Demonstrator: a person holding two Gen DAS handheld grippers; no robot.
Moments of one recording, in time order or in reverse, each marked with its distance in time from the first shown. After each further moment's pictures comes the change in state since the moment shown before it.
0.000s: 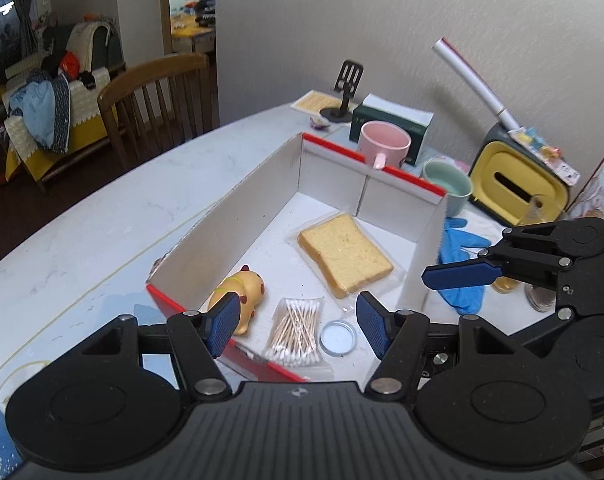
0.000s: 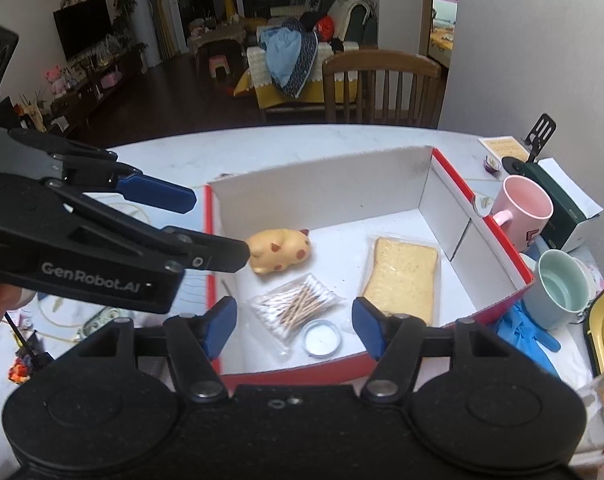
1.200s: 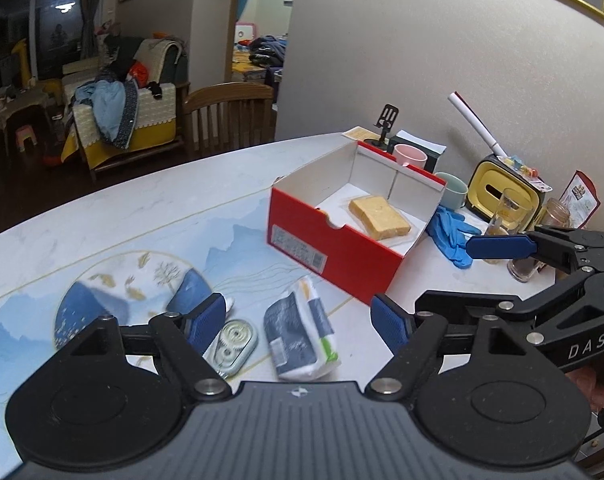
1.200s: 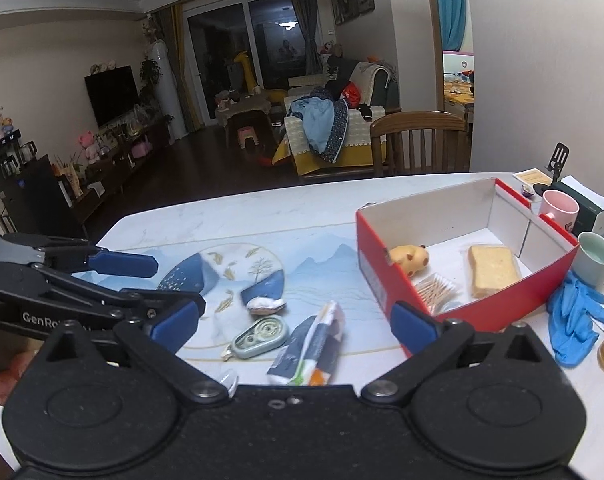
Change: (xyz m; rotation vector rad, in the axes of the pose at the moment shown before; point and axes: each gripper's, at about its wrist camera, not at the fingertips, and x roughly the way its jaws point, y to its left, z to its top) left arm -0.174 0.054 -0.164 -0.140 -0.158 0.064; right arm -0.073 0.157 -0.067 0.062 -0.228 0.060
